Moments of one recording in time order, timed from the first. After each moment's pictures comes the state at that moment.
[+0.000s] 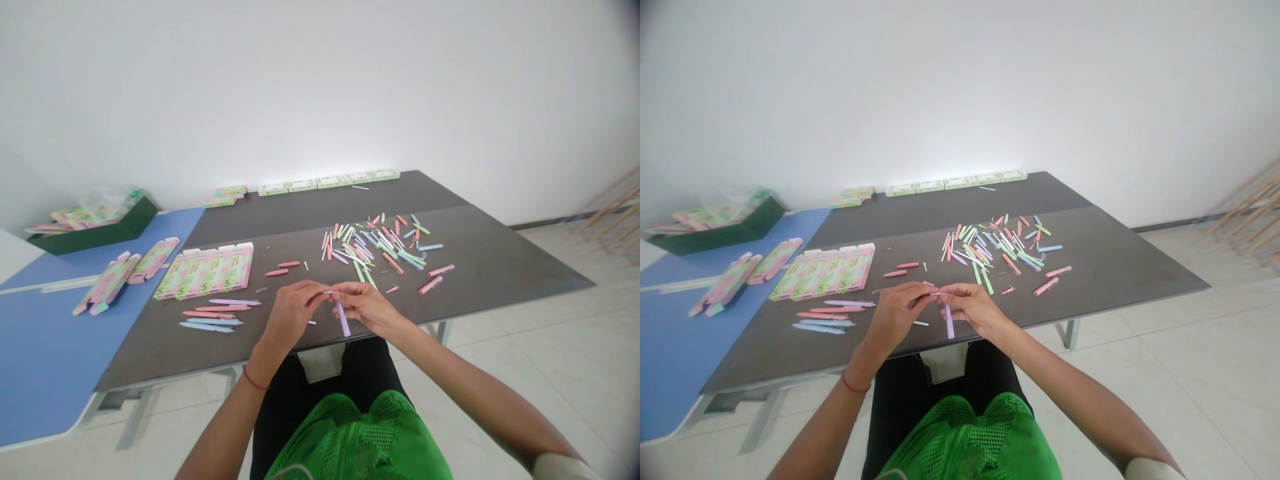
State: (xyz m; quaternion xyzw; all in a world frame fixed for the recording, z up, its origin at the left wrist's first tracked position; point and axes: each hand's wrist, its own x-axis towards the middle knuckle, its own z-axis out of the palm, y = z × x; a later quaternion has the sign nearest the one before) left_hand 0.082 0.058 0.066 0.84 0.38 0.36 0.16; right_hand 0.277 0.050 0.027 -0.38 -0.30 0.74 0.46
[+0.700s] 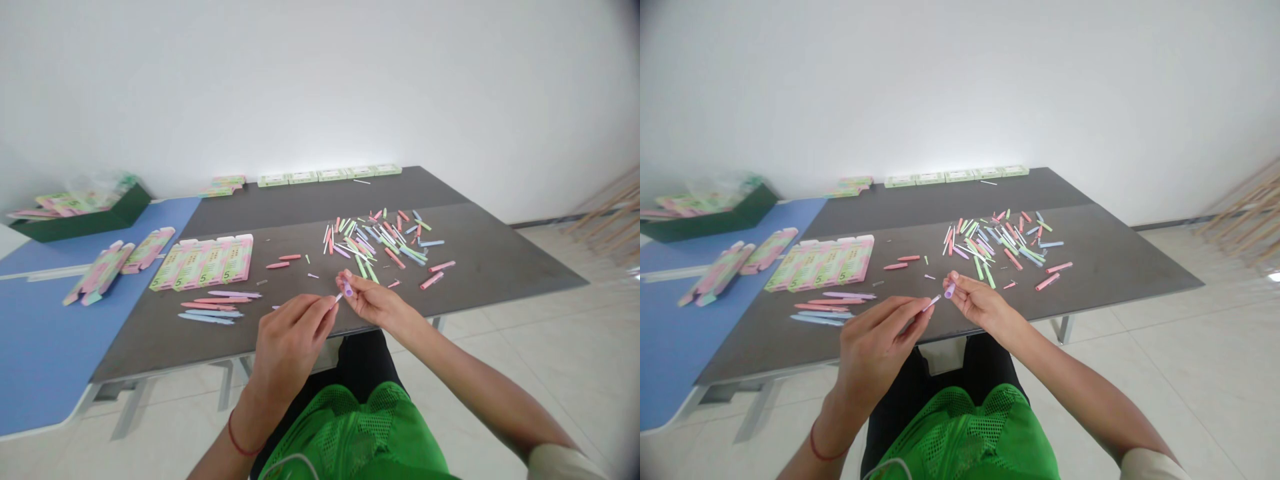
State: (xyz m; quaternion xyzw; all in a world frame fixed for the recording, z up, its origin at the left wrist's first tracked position) left_hand 0.087 -0.014 0.111 0.83 0.39 0.40 -0.03; right_hand 0.271 0.053 0.046 -0.35 -0.08 0.77 0.52
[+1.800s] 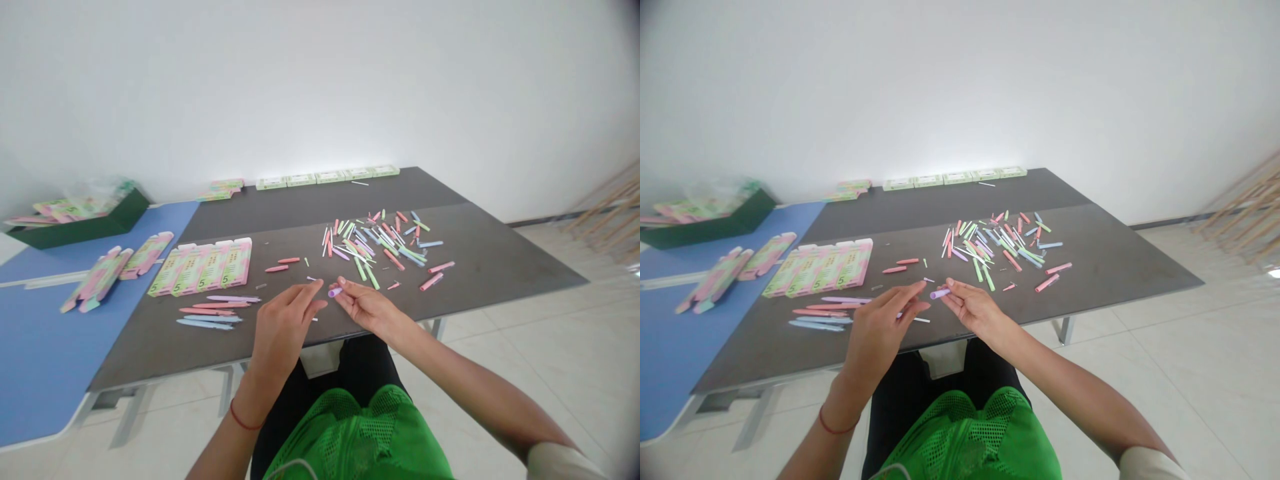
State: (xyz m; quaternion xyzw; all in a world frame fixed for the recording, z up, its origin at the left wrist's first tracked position) left_hand 0.071 0.017 0.082 0.83 0.45 0.32 0.00; right_hand 0.259 0.053 0.027 -0.38 -0.07 0.74 0.55
